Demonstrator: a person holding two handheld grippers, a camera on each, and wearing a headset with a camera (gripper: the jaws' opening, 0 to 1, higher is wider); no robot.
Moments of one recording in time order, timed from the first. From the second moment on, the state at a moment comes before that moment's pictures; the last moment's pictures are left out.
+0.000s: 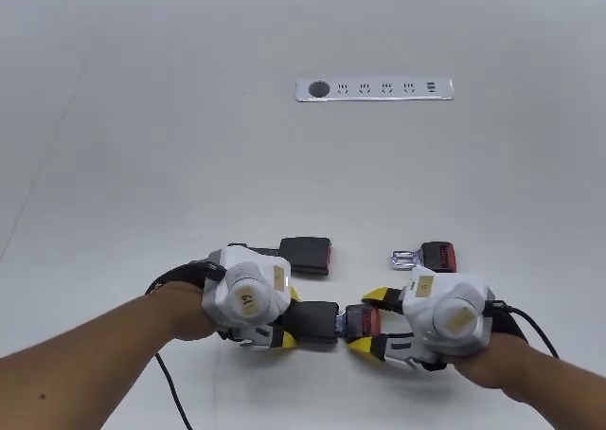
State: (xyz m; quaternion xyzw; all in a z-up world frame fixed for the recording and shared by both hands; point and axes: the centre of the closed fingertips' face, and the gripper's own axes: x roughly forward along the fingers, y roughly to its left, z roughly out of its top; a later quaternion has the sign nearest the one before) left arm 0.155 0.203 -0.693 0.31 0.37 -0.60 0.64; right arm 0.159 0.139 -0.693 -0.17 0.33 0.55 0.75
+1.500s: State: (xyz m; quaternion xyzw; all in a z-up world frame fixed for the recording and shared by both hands) left arm 0.156 0.206 -0.691 0.27 0.33 -0.62 0.66; right arm 0.155 0.135 -0.689 -0.21 0.30 0.58 0.73
